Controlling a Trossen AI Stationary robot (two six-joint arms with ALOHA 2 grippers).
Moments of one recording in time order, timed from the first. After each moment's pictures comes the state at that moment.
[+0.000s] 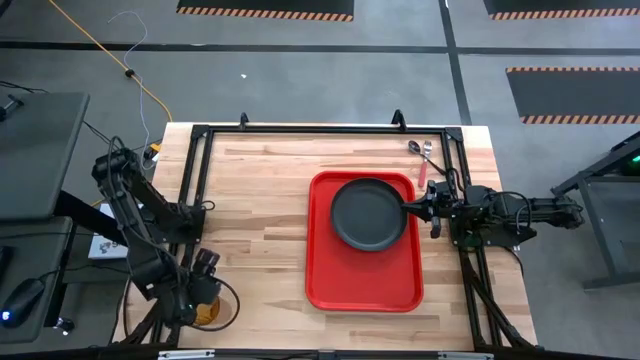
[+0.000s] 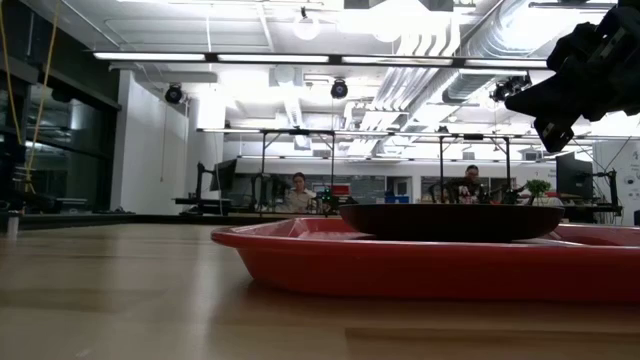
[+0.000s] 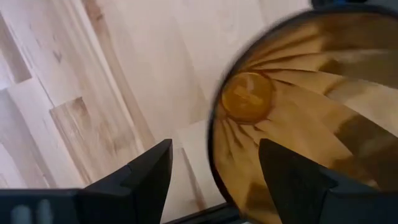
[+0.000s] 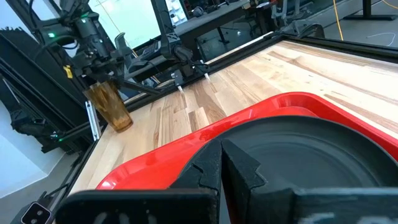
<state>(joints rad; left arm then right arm) -1.07 1.36 1.07 -1.10 -0.16 -0.69 0.03 0.04 0.07 -0.15 0.10 0.42</state>
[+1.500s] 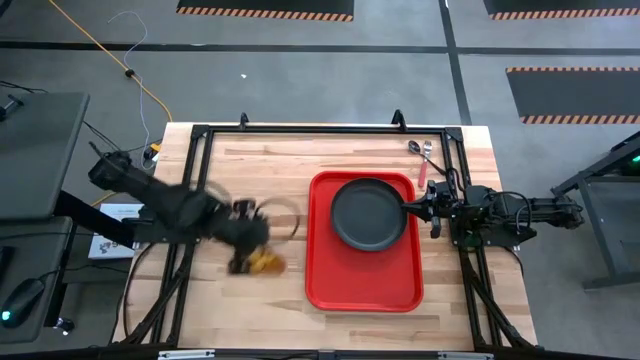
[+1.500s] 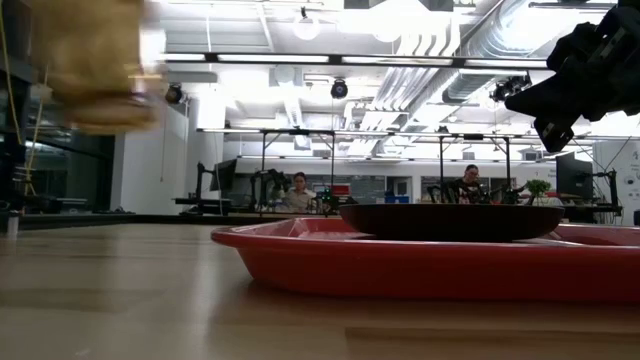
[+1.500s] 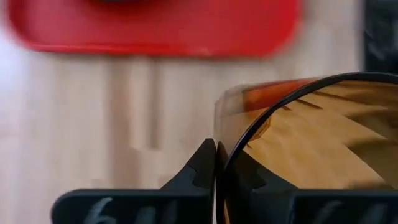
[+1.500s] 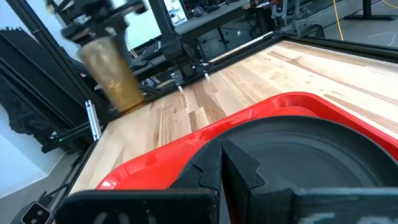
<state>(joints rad) -0.41 1.36 1.35 -1.16 -0.20 -0.43 0.03 0.04 0.07 -0.15 0.10 0.42</state>
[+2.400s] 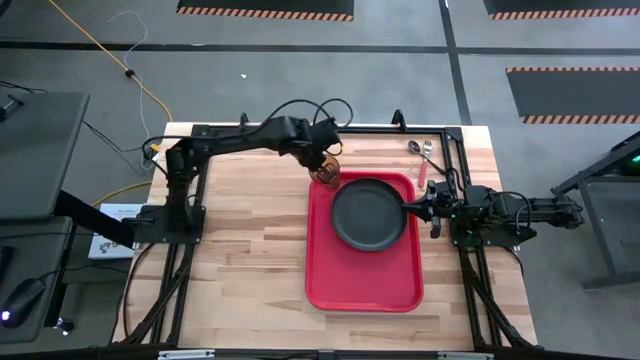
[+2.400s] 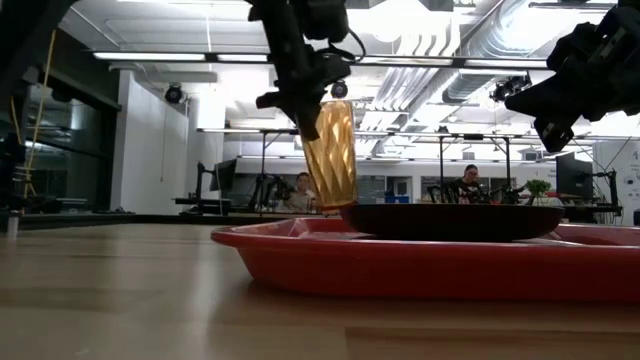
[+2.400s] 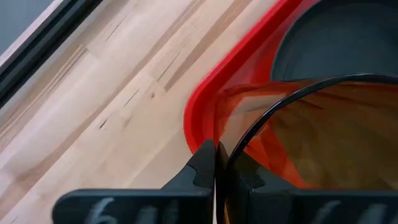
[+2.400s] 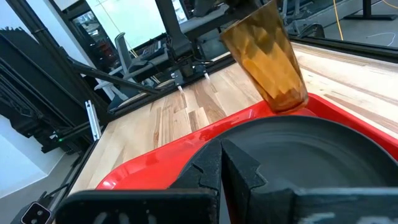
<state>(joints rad) 0.31 1.95 1.81 -1.05 -0.14 -0.41 0.03 0.04 0.07 -0.15 0.10 0.42</state>
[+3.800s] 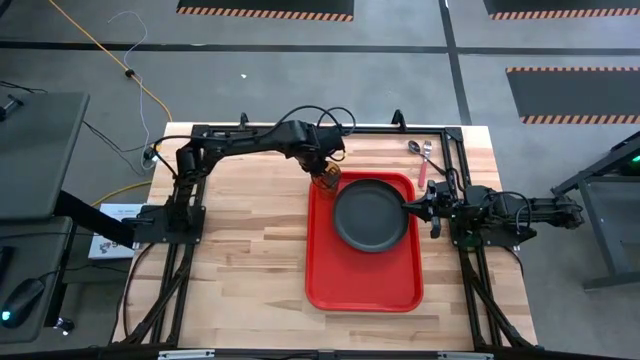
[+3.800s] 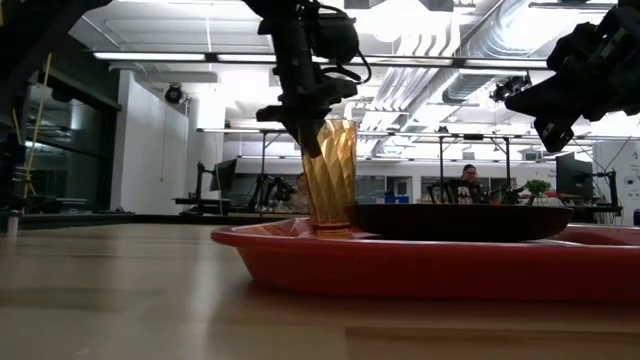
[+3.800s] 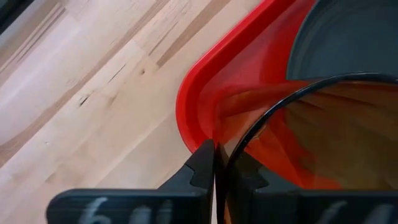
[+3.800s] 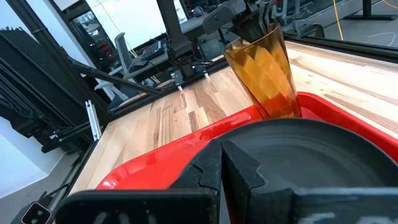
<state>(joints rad) 0.30 2.04 1.84 -1.10 -0.11 -0.49 0.03 0.04 0.07 -0.15 0.10 0.42</state>
